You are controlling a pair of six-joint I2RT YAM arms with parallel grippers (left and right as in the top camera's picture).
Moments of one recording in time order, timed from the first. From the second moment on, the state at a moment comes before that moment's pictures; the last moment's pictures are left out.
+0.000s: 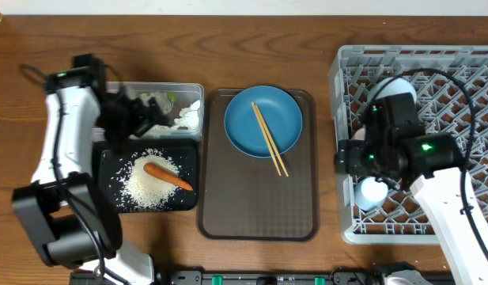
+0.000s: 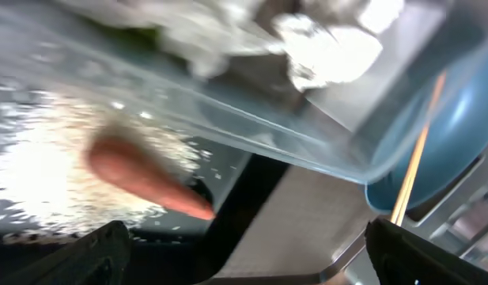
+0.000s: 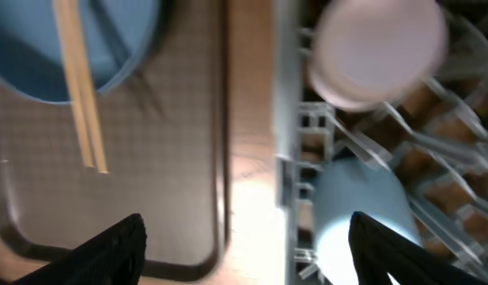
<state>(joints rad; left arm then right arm) 0.26 1.79 1.45 -1.27 0.43 -0.28 0.23 1.27 1.12 -1.09 -0.12 0.28</state>
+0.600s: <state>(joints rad) 0.39 1.79 1.45 -1.27 0.44 -0.28 0.64 1.32 1.13 -0.59 -0.25 0.32</state>
